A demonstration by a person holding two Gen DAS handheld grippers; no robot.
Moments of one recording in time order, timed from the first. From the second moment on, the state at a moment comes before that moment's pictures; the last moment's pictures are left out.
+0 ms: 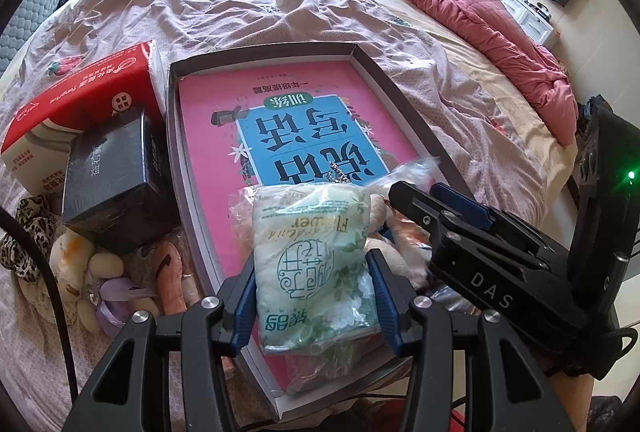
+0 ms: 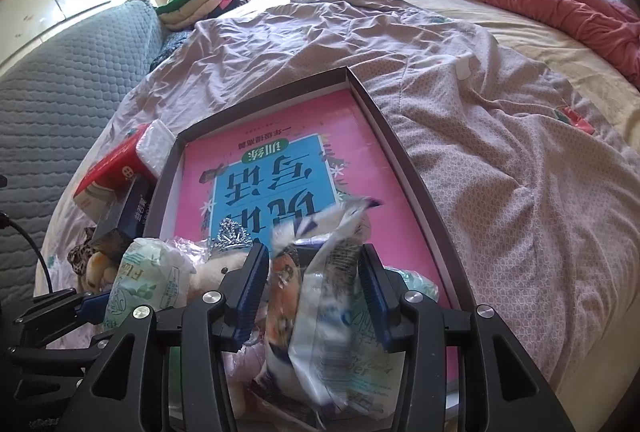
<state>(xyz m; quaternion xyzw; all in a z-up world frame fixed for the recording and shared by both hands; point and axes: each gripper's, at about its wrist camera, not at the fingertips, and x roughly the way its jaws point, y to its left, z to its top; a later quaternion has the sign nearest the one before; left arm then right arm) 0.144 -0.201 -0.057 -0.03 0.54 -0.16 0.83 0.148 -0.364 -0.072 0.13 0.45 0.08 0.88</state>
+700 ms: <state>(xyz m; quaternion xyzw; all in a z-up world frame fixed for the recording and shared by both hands) 0.145 -0.205 -0.055 -0.02 0.54 -0.16 0.83 0.140 -0.377 -0.056 0.13 0.43 0.05 0.89</state>
